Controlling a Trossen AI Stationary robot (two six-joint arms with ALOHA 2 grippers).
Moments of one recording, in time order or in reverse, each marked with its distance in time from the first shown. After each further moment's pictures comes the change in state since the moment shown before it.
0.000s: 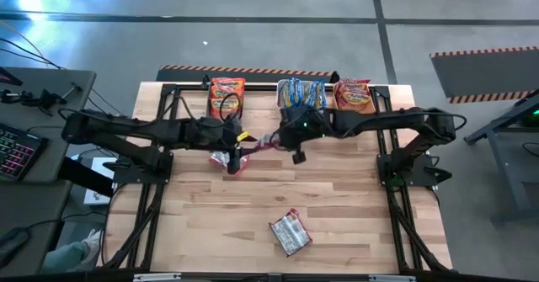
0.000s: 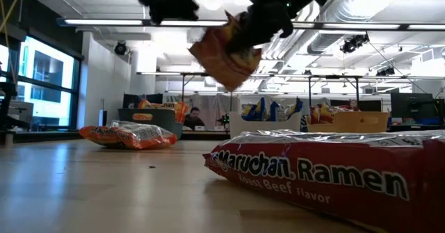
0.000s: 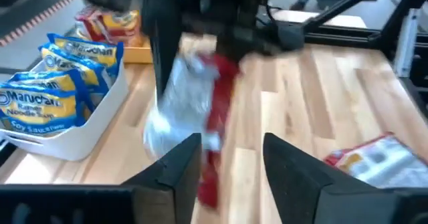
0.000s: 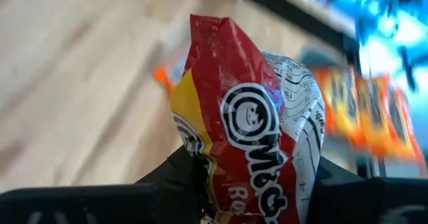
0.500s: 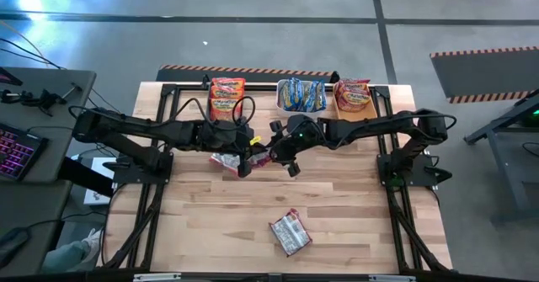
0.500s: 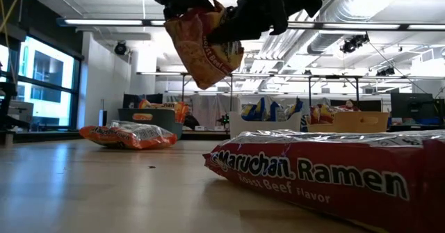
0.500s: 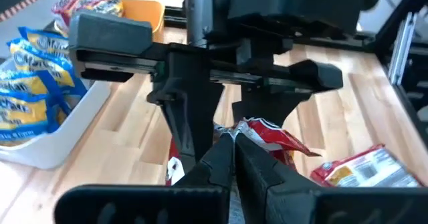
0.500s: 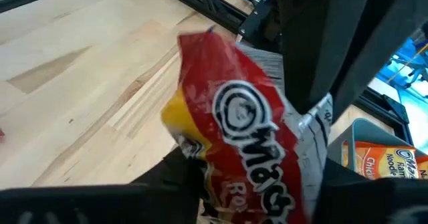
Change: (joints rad) left arm -0.027 0.134 0.098 0.014 0.005 -0.040; right arm 0.060 0.079 -0.028 0.206 -0.155 0.005
